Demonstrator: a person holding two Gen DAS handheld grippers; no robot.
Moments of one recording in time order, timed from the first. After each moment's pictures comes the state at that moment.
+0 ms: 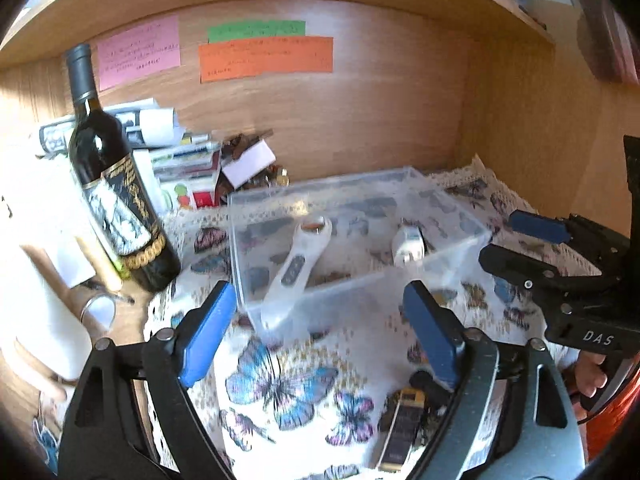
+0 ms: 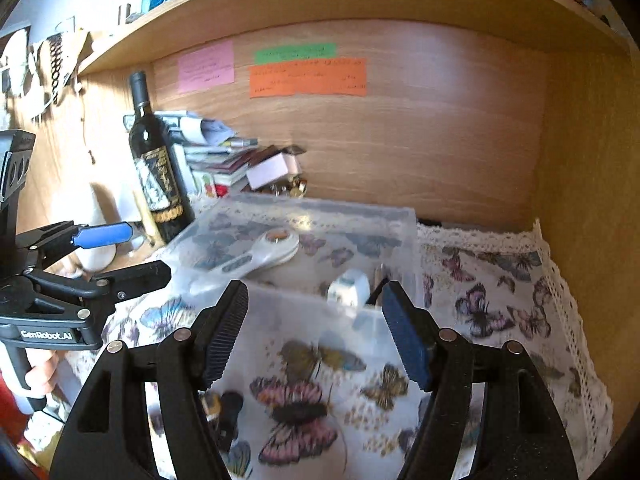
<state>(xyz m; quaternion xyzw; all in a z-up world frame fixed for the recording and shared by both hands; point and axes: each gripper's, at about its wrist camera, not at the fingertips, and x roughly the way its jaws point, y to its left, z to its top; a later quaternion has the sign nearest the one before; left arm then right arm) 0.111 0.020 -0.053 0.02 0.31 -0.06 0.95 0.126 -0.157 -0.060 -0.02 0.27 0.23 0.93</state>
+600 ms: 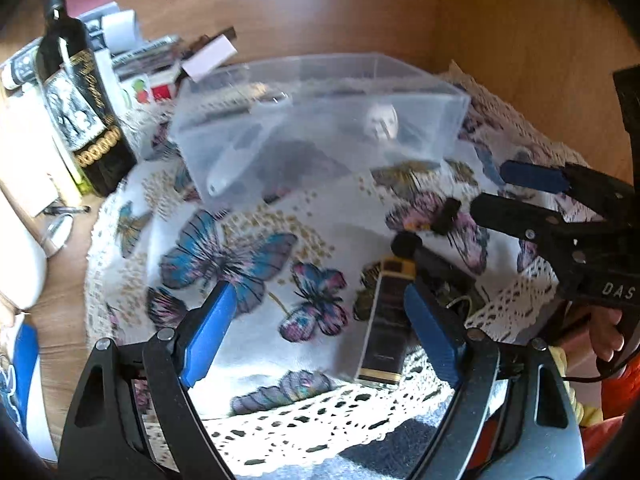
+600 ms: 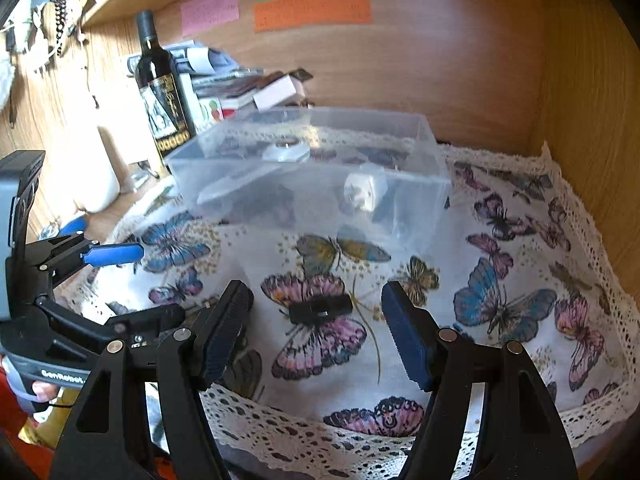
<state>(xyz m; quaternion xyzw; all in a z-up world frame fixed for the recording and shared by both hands) 0.080 -0.001 -0.134 0.04 0.41 -0.10 0.91 0.097 -0.154 -0.118 -0.02 0.34 0.23 0.91</state>
